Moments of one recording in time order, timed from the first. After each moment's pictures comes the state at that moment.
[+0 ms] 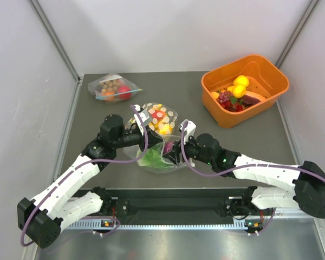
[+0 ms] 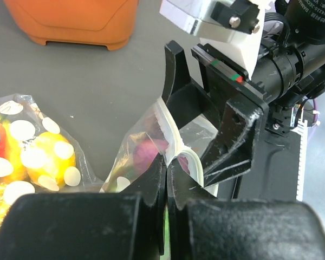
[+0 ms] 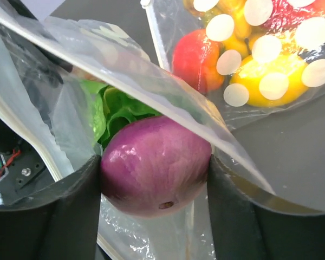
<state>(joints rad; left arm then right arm) -0.57 0.94 0.78 -0.10 0.64 -0.04 0.99 1.18 0.61 0.25 -0.02 0.30</state>
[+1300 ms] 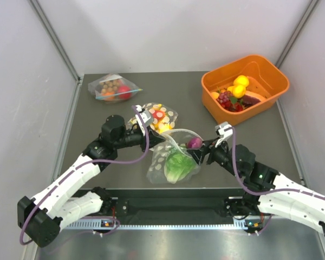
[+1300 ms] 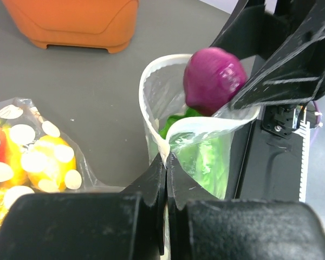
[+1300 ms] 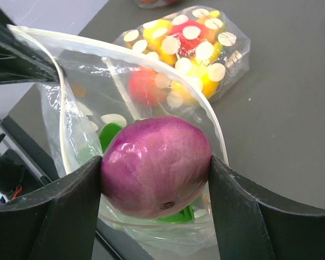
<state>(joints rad) -0.59 0.95 0.78 -0.08 0.62 -0.04 1.00 0.61 0.51 -0.08 0.27 0.39</state>
